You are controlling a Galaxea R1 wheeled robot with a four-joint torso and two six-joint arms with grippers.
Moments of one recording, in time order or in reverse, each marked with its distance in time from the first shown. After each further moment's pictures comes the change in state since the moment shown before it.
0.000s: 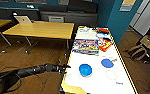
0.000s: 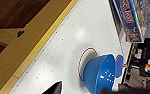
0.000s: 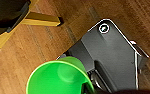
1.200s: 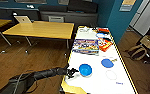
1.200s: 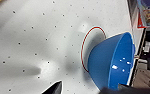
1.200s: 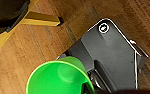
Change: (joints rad) left arm 0.071 0.231 -0.190 0.077 0.004 -0.007; right arm -0.002 0.000 -0.001 0.000 0.000 0.000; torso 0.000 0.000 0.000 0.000
